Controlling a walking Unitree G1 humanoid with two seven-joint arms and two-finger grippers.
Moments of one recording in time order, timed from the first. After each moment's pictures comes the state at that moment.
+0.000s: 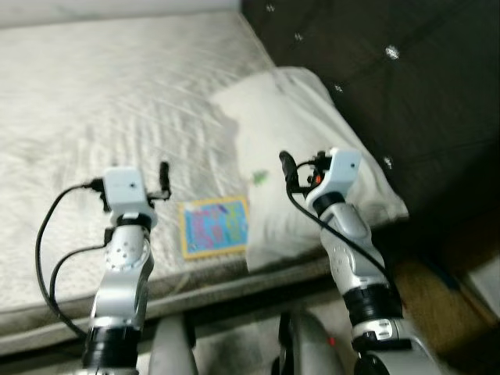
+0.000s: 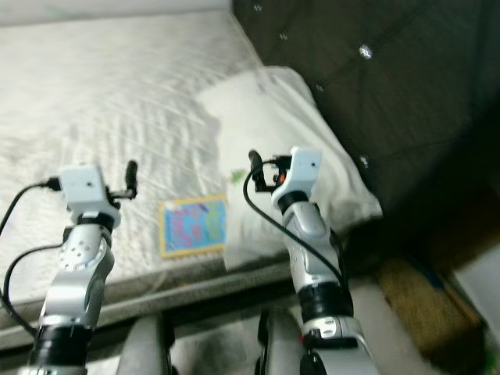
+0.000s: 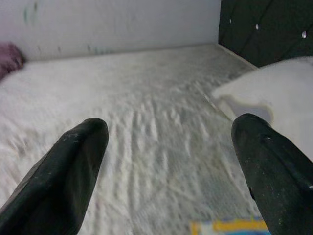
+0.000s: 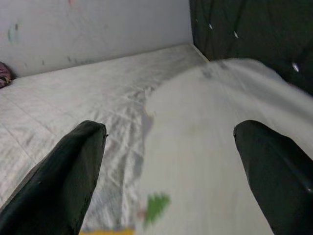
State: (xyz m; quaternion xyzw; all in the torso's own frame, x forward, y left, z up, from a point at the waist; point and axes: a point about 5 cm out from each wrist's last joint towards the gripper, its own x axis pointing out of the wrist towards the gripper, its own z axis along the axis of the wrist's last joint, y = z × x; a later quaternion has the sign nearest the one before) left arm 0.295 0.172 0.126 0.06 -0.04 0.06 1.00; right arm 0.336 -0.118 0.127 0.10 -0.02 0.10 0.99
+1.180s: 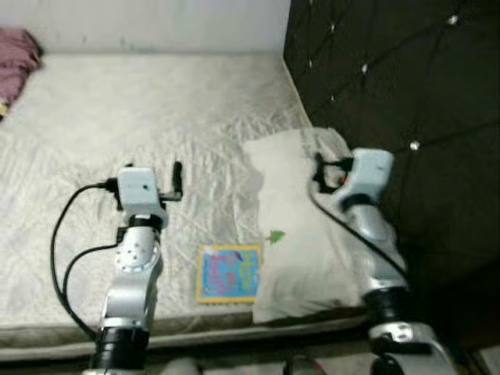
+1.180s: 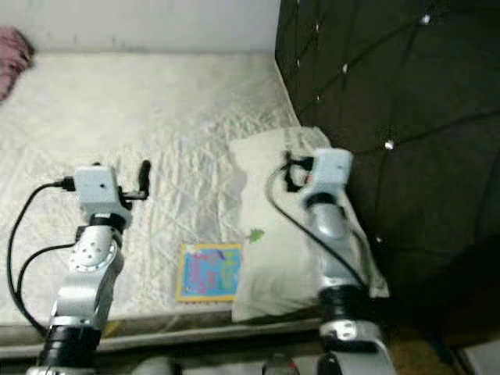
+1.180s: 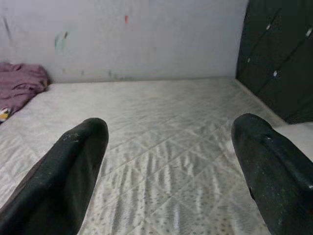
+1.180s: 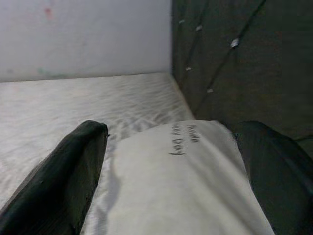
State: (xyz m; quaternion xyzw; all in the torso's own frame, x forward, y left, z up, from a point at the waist) left arm 0.293 0.162 0.122 0.03 -0.04 0.04 1.00; right arm 0.332 -0.158 0.121 0.04 -0.02 0.00 1.00
